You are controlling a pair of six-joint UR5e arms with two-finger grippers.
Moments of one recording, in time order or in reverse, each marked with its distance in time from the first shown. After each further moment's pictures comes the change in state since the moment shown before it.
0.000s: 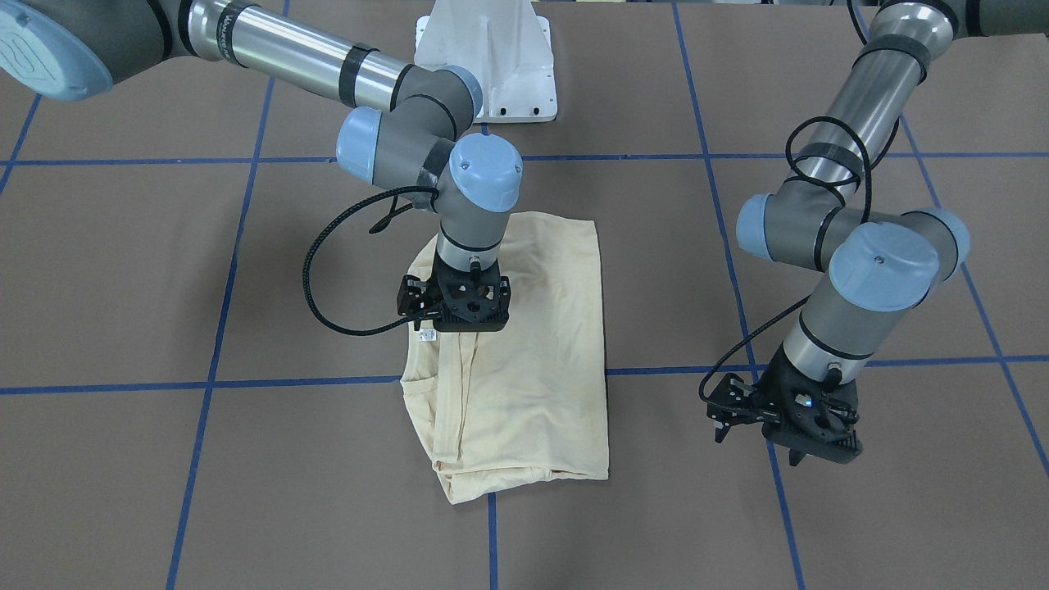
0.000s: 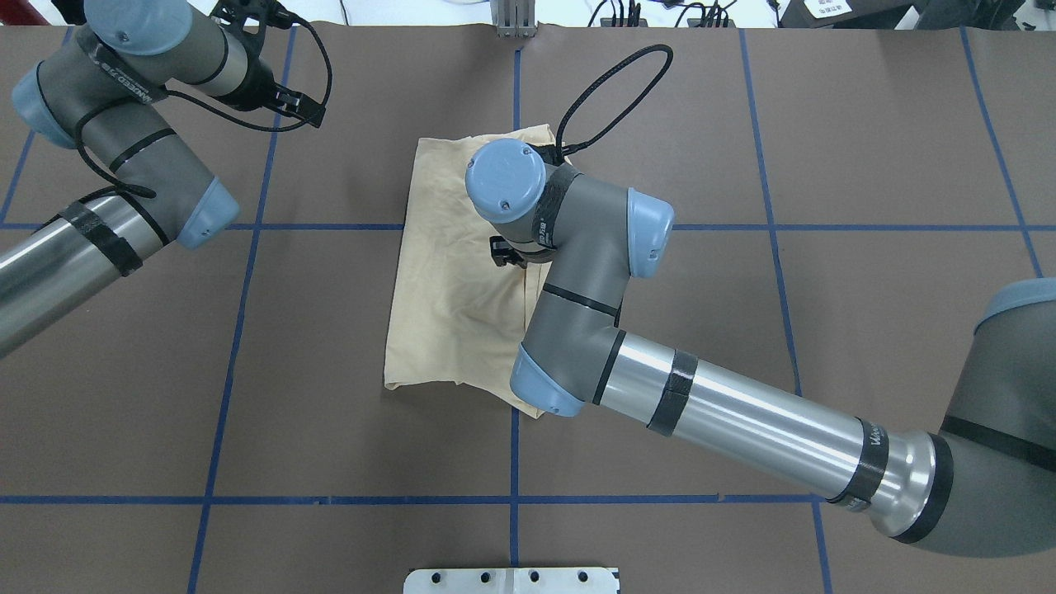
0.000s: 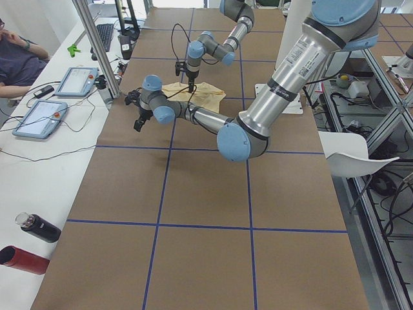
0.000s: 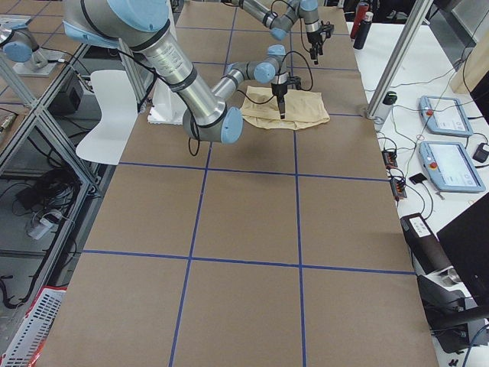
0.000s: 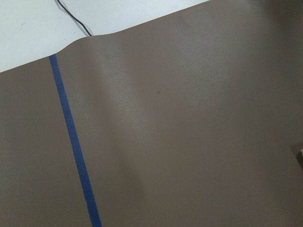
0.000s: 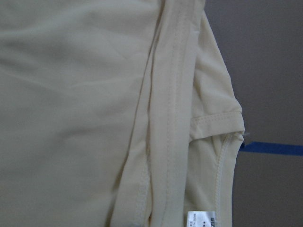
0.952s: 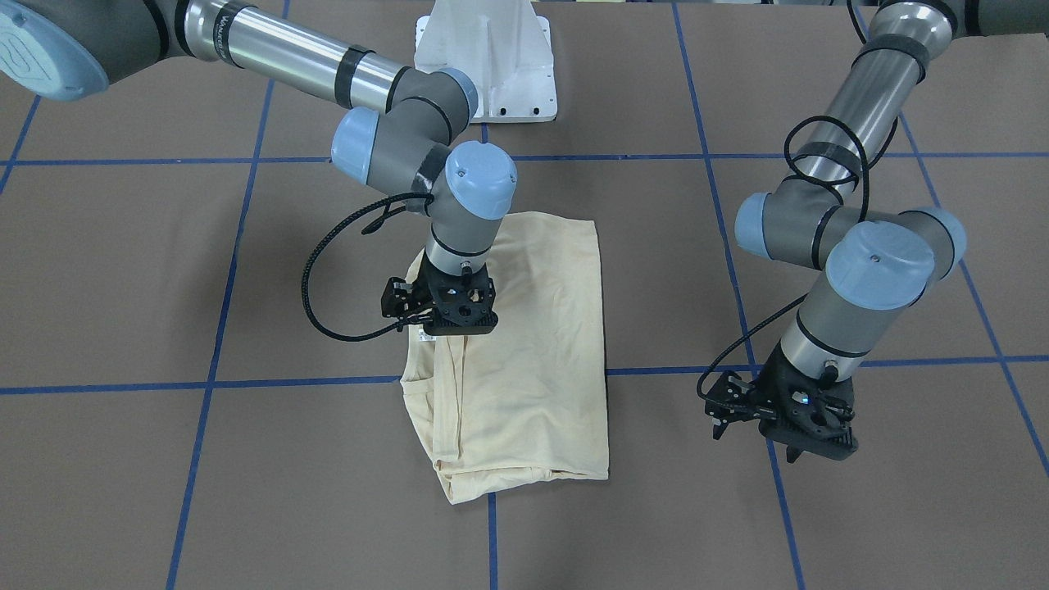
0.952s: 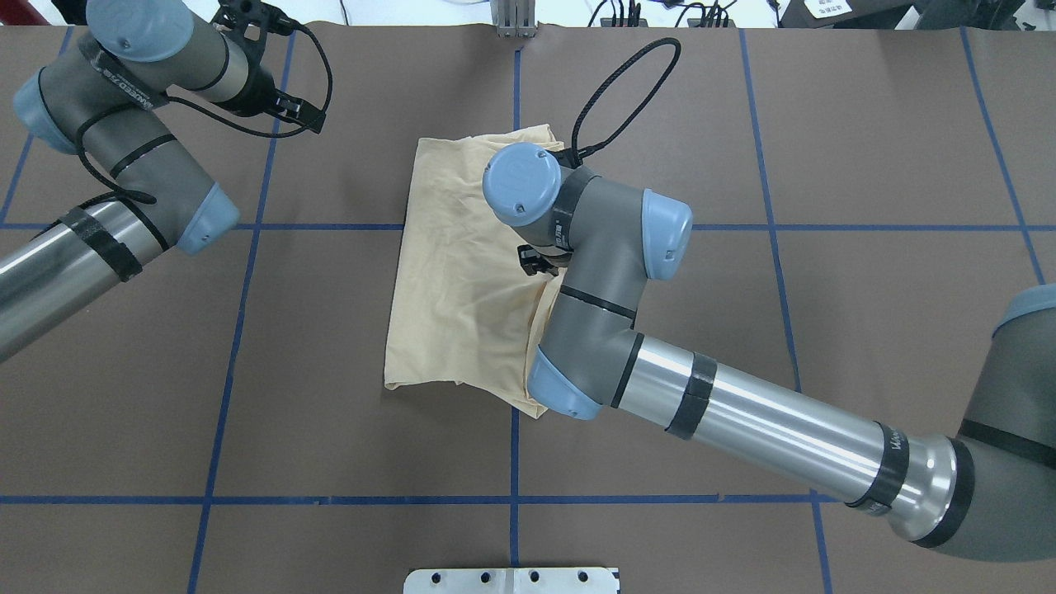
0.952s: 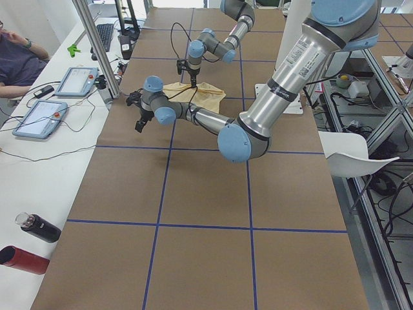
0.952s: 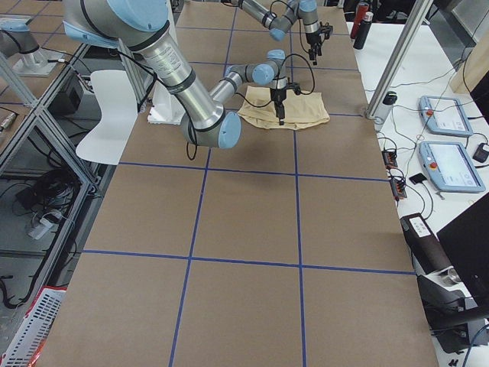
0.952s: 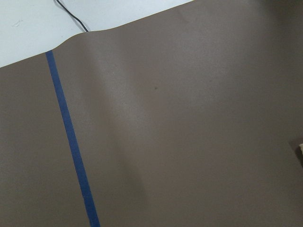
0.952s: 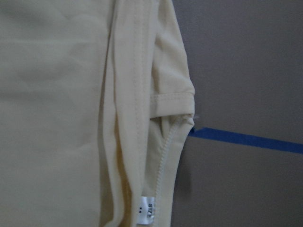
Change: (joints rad) left arm 0.007 0.009 -0.003 0.000 0.000 0.001; right arm 0.012 -0.082 0.105 -0.128 -0.013 -0.116
